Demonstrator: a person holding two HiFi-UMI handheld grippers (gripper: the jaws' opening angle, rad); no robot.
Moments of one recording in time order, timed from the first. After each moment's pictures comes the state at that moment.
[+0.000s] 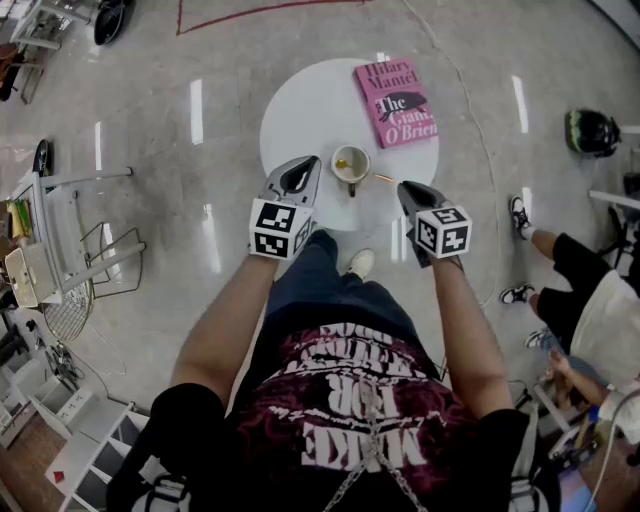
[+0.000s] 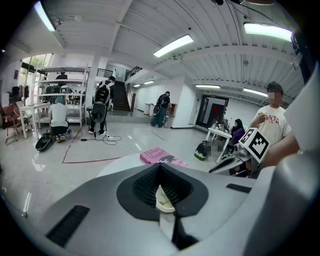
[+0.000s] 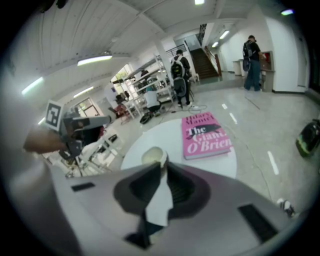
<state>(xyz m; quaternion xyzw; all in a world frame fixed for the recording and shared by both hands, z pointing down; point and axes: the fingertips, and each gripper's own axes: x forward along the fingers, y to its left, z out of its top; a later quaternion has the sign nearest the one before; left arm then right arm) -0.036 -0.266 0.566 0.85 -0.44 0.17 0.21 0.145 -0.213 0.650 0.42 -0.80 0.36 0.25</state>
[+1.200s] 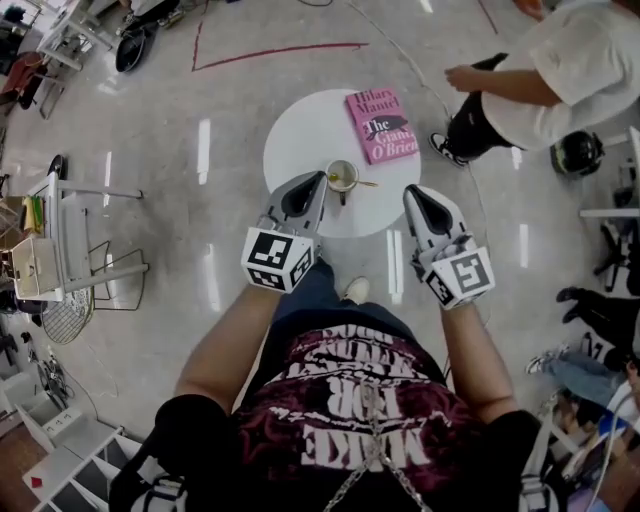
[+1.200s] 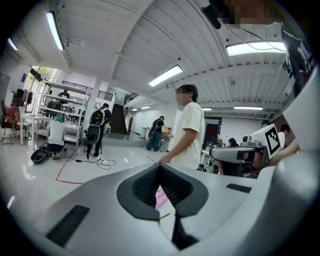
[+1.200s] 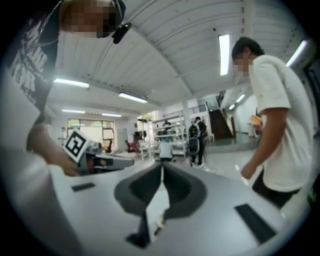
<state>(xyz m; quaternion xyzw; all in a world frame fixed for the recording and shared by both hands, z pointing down) -0.001 -0.201 0.407 0.88 -0.46 0.05 0.13 0.137 -0.173 0.383 0.43 -0.90 0.09 0.04</state>
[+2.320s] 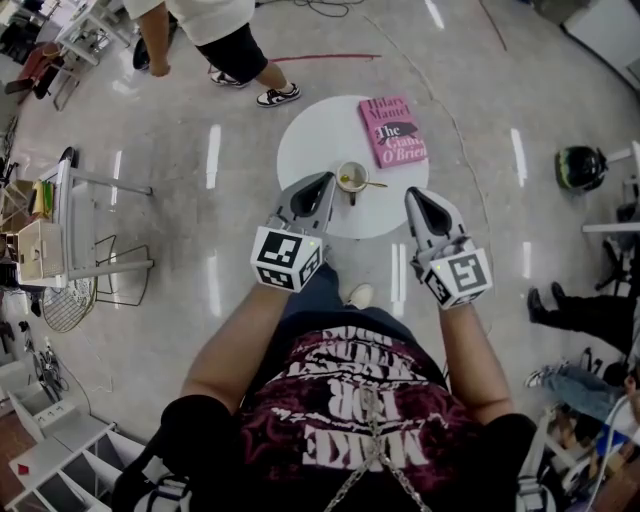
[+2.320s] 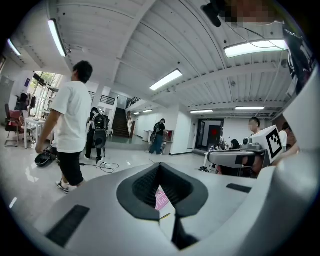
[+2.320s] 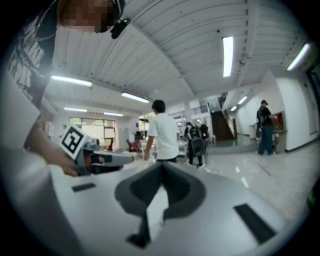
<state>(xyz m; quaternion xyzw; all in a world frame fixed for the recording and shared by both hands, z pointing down) -0.013 -0.179 0.391 0.87 -0.47 0.03 0.12 0.118 -0.155 0.378 0.43 -0.90 0.08 0.05</state>
